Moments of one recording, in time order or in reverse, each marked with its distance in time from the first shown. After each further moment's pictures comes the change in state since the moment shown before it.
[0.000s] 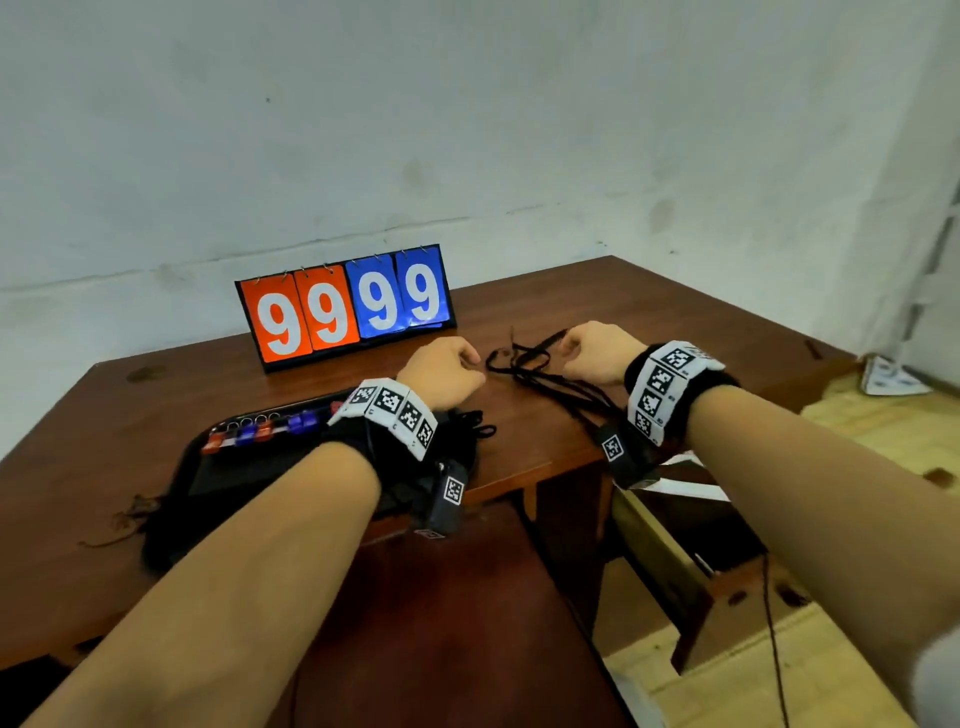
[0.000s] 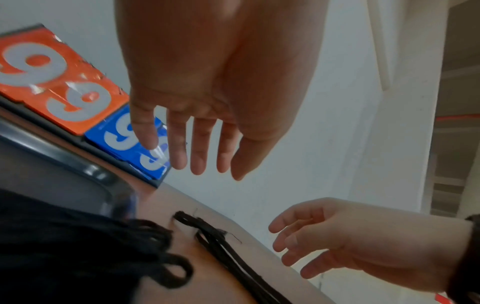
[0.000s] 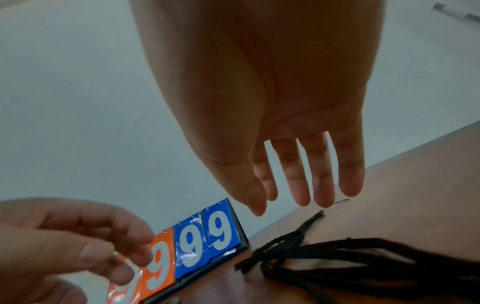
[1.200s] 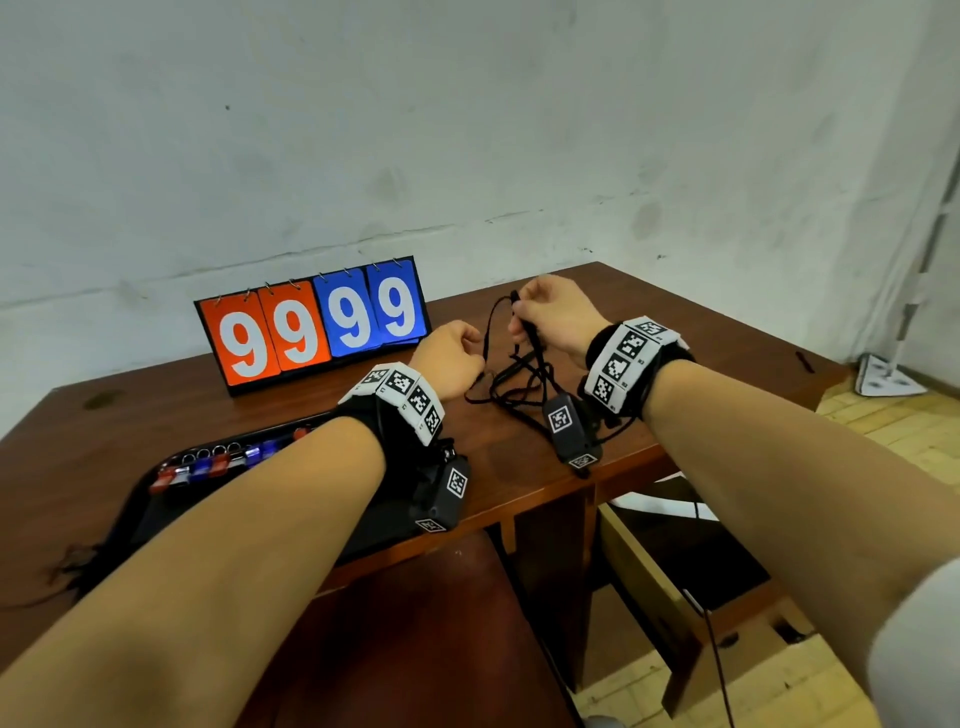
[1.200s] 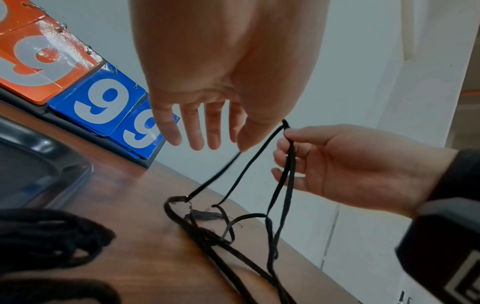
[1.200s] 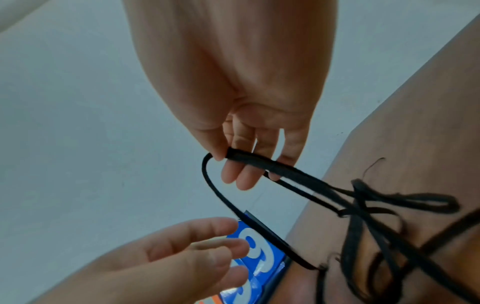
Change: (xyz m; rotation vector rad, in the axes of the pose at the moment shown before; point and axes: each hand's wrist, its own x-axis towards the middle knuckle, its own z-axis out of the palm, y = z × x) left_hand 0.066 0.029 0.025 -0.125 0.088 0.008; right_hand 0.052 -0.014 -0.019 0.934 0.202 -0.141
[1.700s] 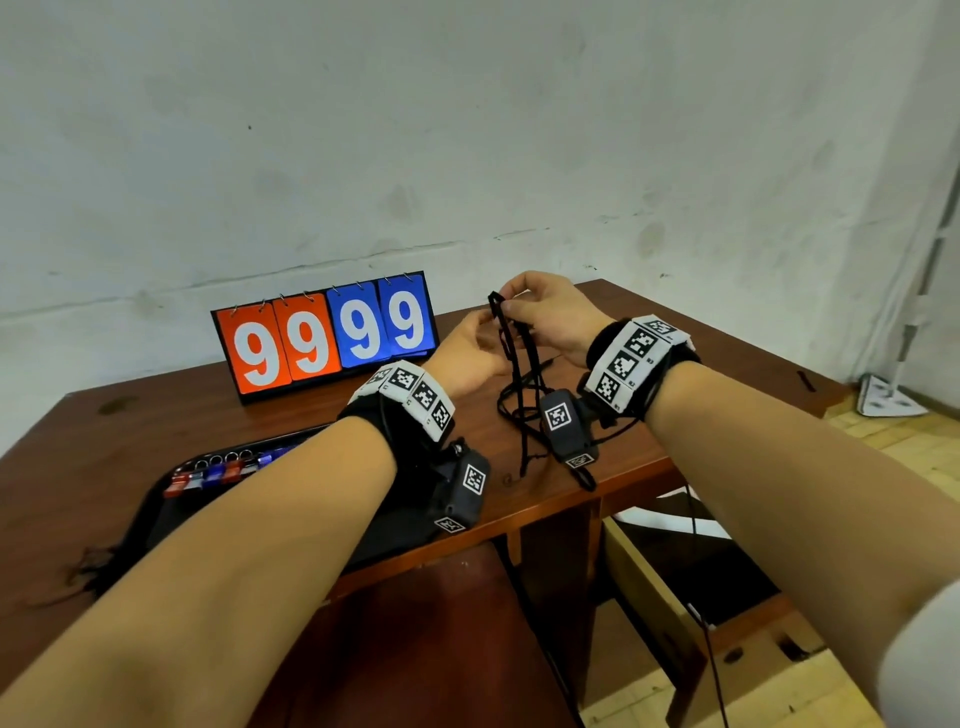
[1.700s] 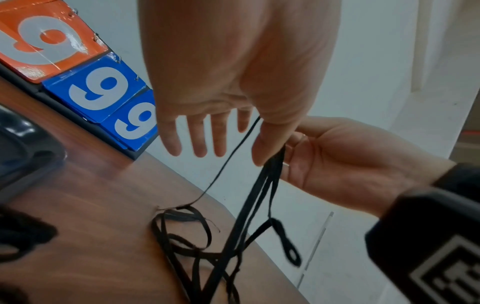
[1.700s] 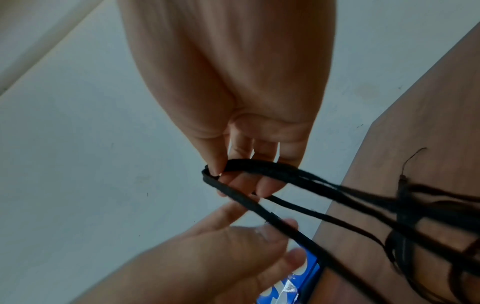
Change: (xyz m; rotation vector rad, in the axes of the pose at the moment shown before) left_hand -0.012 0.024 -0.015 -0.394 -0.114 0.004; right_hand -0.009 -0.035 0.008 0.084 -0.121 -0.025
